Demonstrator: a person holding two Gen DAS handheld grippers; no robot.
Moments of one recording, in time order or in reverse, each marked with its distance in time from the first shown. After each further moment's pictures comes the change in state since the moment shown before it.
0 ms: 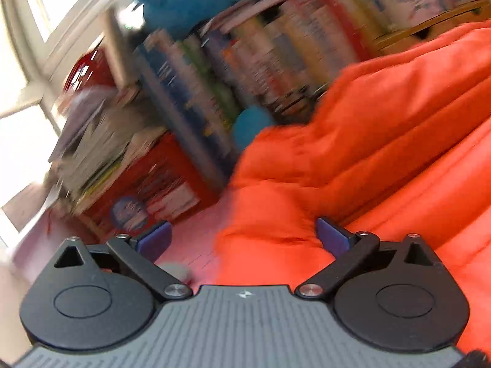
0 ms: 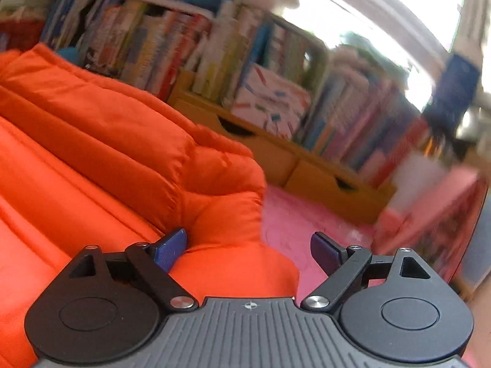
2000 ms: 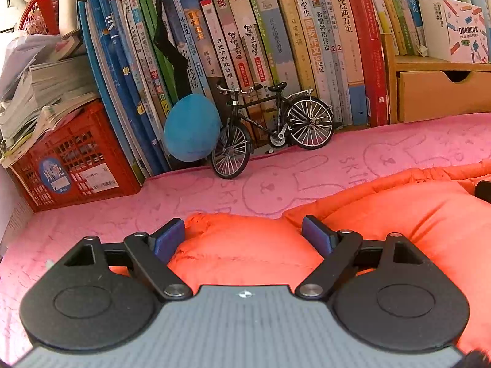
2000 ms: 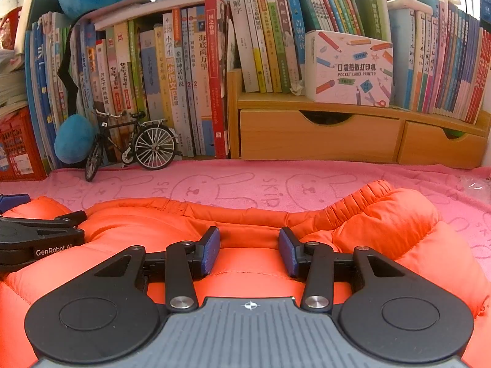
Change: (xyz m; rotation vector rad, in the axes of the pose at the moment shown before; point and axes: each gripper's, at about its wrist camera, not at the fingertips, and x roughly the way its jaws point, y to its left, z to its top) left arm 0.068 -0.057 0.071 -0.267 0.142 -0.133; right arm 0.080 0.044 0.073 0.339 0.132 0.285
